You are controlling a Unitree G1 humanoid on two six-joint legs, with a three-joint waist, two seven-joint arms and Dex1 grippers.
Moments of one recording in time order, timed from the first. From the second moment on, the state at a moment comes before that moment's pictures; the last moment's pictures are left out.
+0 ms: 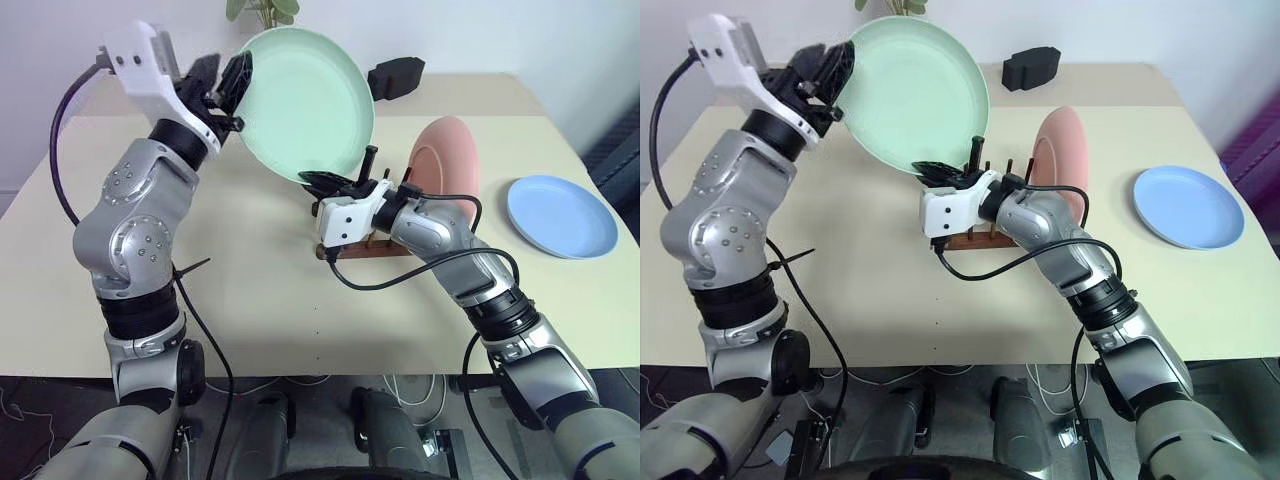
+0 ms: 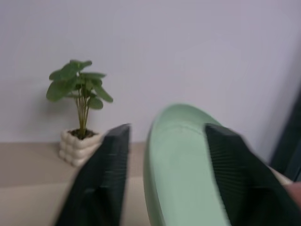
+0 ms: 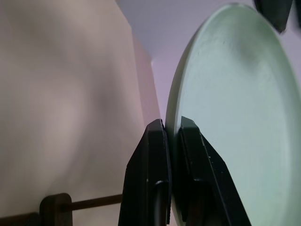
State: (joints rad) left arm -0.79 0.29 0.31 -0.31 -0.60 0.70 -0.11; right arm -0.74 -0.45 0.38 0.04 -0.45 -0.24 0.49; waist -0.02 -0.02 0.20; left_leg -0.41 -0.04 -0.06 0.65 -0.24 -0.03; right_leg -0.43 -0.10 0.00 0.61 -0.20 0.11
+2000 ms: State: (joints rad) left arm -0.19 0.57 0.05 -0.37 -0.56 0.48 -0.76; right arm -0.48 -0.47 -0.32 -0.39 1.33 0.89 0.12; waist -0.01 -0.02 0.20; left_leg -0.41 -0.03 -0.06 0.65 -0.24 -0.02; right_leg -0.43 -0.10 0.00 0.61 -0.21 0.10
